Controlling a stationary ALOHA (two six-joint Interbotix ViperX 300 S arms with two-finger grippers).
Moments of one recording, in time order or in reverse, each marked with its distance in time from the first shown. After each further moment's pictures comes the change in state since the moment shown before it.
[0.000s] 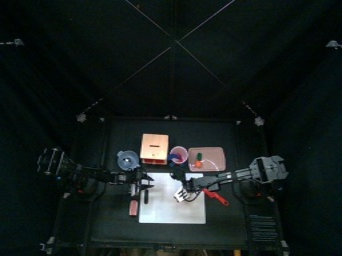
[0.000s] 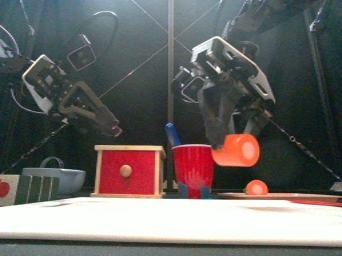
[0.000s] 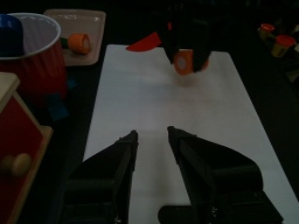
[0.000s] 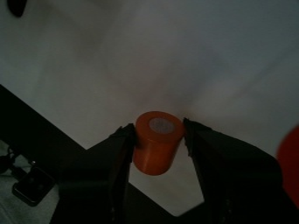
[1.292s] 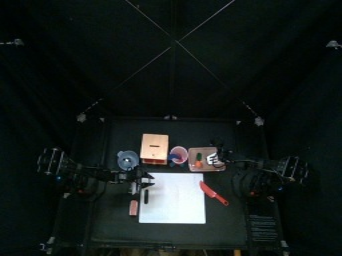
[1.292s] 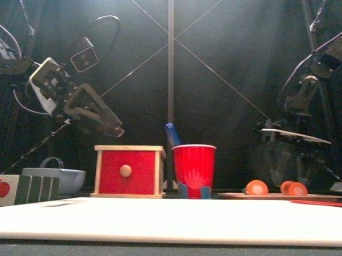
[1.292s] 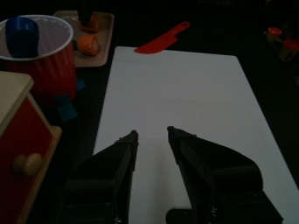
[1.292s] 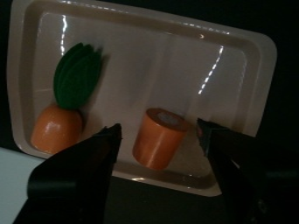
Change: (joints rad) left arm 0.029 0.000 -0.008 0.000 0.002 0.000; right arm -0.571 -0.270 0.508 -0.247 -0.279 -0.002
